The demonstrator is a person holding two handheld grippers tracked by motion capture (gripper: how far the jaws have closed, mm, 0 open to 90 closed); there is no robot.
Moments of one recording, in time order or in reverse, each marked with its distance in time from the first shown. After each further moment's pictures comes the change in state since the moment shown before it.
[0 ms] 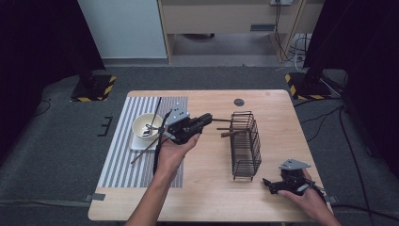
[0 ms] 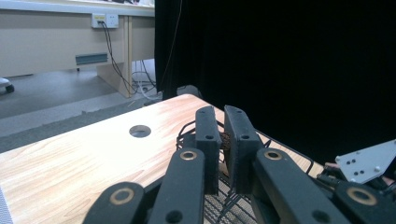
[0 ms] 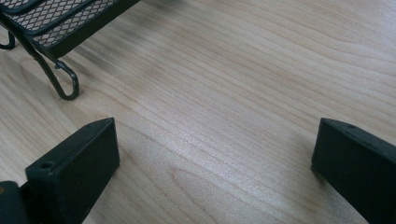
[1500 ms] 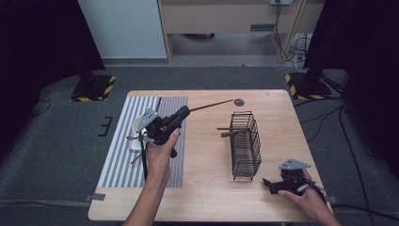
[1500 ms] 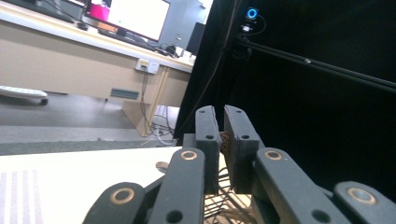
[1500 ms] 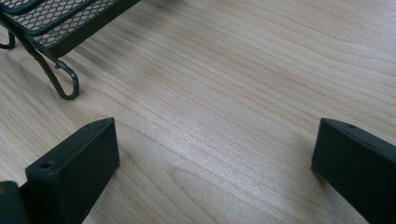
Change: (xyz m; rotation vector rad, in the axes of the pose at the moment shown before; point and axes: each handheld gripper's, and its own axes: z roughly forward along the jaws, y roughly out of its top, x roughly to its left) left arm 0.034 -0.020 -0.037 -0.270 0.131 -0.197; right arm 0.000 0.000 0.000 -0.001 0.001 -0.002
